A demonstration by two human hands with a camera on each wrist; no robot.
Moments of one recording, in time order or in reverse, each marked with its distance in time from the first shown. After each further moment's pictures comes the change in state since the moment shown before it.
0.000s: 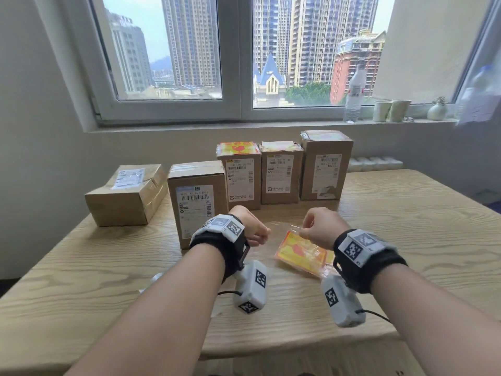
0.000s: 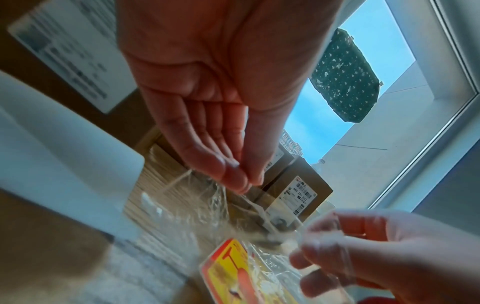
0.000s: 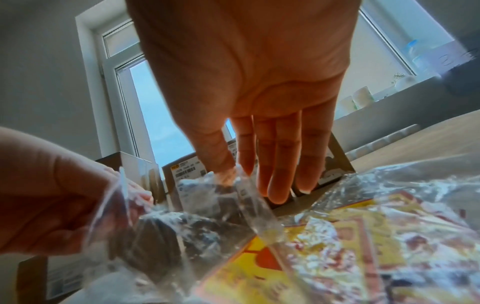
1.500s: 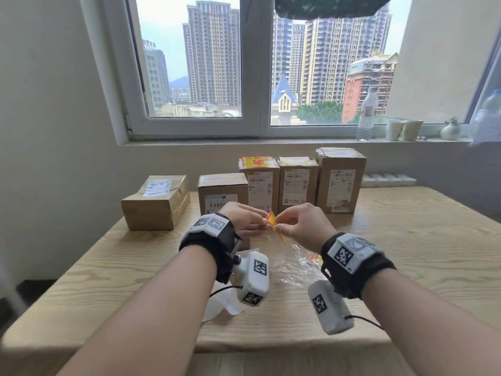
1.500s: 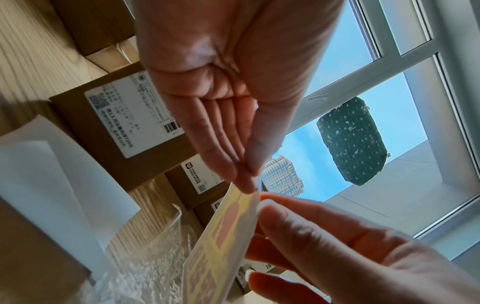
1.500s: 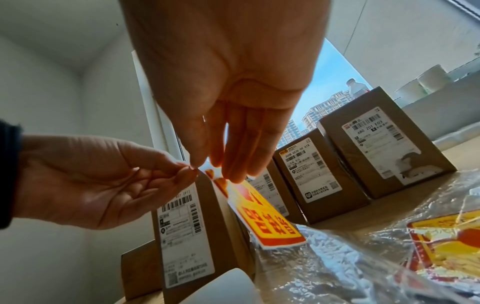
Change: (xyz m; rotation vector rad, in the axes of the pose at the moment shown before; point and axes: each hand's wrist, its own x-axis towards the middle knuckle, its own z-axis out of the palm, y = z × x) left_hand -0.057 -0.006 -0.054 -0.368 0.065 0.158; right_hand -0.025 -0.066 0.003 0.201 0.124 -0.415
